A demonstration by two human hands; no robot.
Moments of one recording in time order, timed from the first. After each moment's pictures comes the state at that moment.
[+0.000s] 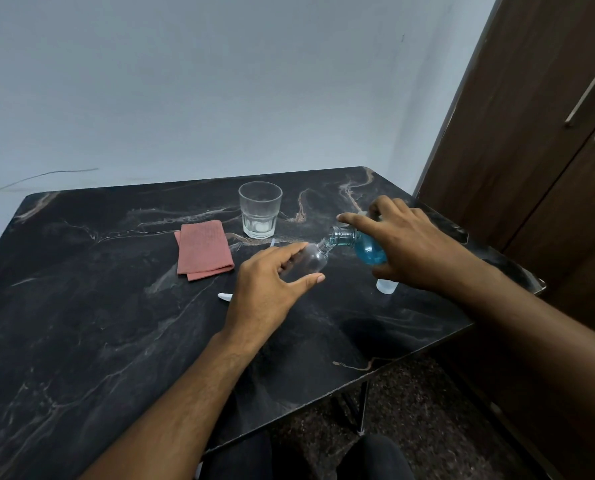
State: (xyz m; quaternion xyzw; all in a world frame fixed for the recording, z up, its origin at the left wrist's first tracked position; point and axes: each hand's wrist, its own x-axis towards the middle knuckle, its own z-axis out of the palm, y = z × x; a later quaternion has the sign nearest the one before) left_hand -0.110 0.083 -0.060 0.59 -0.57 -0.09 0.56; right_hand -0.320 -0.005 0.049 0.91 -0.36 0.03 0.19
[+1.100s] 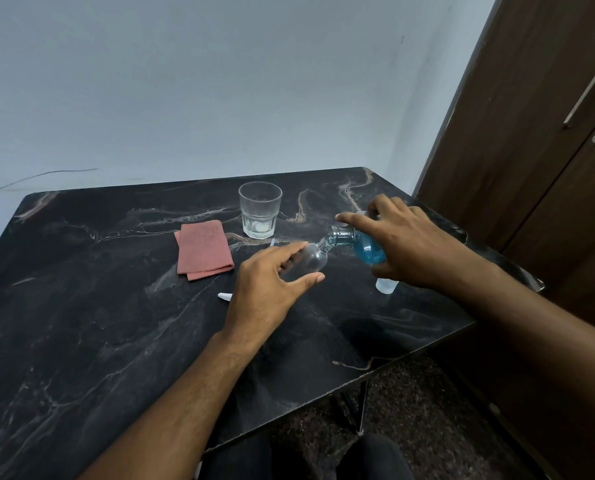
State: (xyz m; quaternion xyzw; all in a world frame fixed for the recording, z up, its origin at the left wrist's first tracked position) left_hand -0.109 0.082 -0.060 0.58 -0.58 -0.08 0.57; right_hand -0.319 -0.008 0.050 0.91 -0.36 0.03 0.20
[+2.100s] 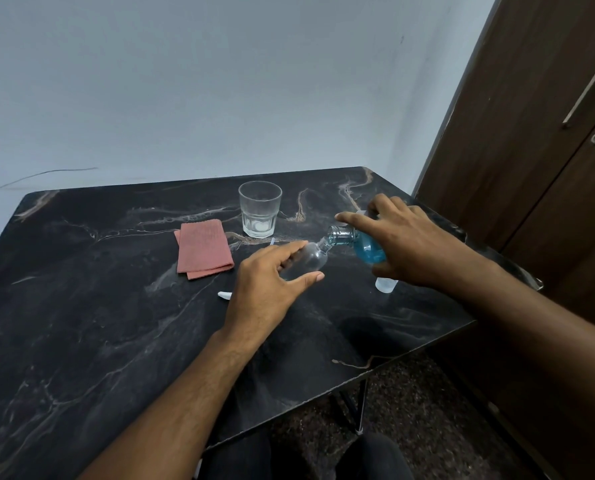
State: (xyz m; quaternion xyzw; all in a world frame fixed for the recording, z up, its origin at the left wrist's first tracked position) left_hand -0.107 0.080 -0.063 0.58 -0.58 -0.08 0.56; right_hand -0.320 -0.007 0.053 0.91 -0.35 0.02 0.21
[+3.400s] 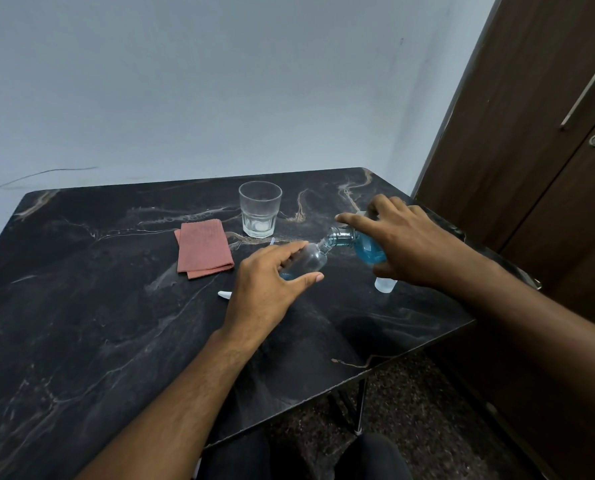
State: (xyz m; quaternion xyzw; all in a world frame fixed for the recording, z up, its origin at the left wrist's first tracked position) left_hand -0.108 0.082 -0.063 0.58 -0.58 -0.08 0.57; right_hand -0.319 -0.004 0.054 0.91 -0.35 0.01 0.22
